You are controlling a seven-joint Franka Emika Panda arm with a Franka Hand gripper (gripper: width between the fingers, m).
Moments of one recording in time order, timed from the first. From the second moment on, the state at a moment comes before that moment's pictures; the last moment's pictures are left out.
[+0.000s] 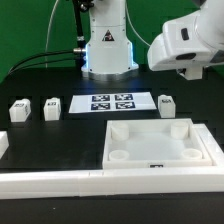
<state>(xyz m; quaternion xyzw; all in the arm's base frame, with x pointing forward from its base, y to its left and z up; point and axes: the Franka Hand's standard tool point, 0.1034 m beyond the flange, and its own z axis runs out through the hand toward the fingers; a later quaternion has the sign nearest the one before) 0.395 0.166 0.091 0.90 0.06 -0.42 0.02</state>
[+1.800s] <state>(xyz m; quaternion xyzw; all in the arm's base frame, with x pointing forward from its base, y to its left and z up) 0.513 0.109 0.117 1.00 0.09 0.01 -0.03</state>
